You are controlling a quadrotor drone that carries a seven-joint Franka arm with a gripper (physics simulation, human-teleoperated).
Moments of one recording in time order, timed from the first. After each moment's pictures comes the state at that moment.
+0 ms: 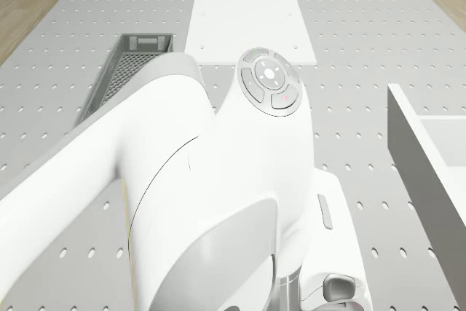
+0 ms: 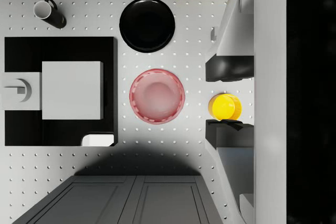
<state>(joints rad) 1.39 -1.45 -1.44 -2.78 1.73 1.50 -0.24</state>
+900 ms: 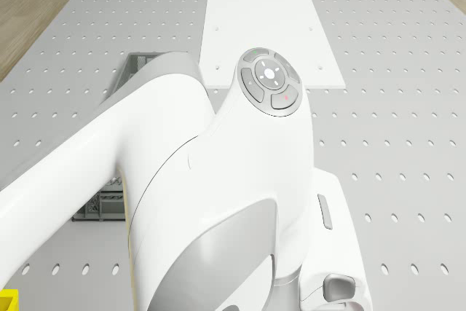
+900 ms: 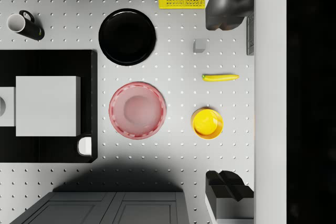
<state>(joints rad) 1.39 -1.50 -1.44 -2.78 1.71 1.55 -0.25</state>
